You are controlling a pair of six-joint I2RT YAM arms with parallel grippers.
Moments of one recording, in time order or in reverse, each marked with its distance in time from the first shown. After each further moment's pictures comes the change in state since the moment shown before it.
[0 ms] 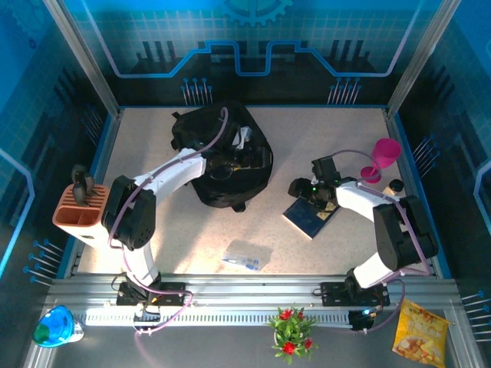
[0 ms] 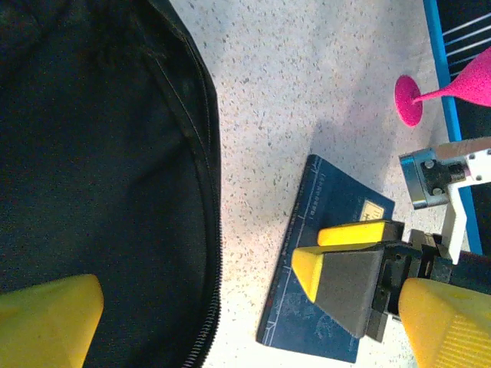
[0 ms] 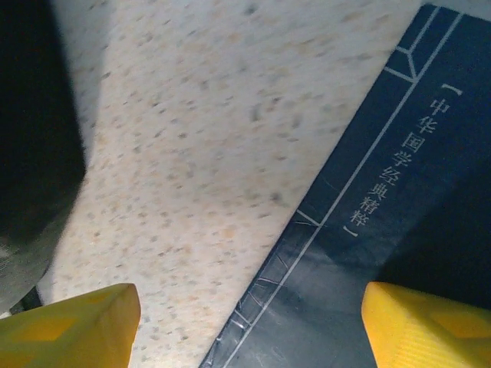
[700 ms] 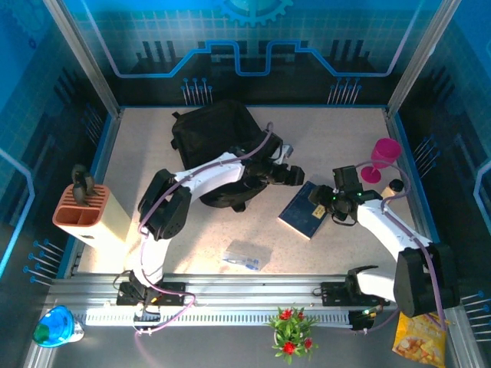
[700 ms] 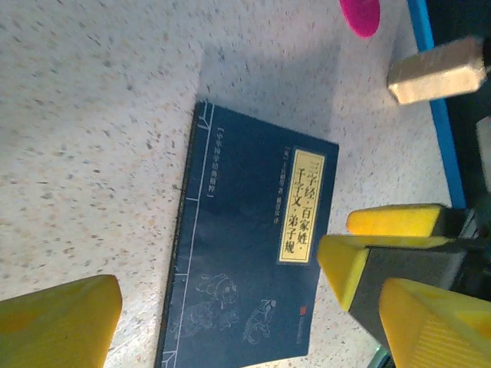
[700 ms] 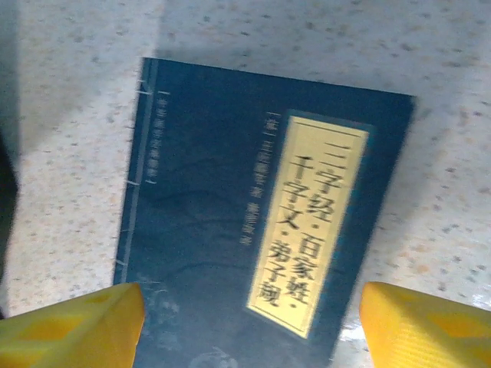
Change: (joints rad) left arm -0.200 0.254 0.245 -0.069 0.050 -0.028; right arm -0.133 -0.351 -0.140 -0.240 0.164 0.072
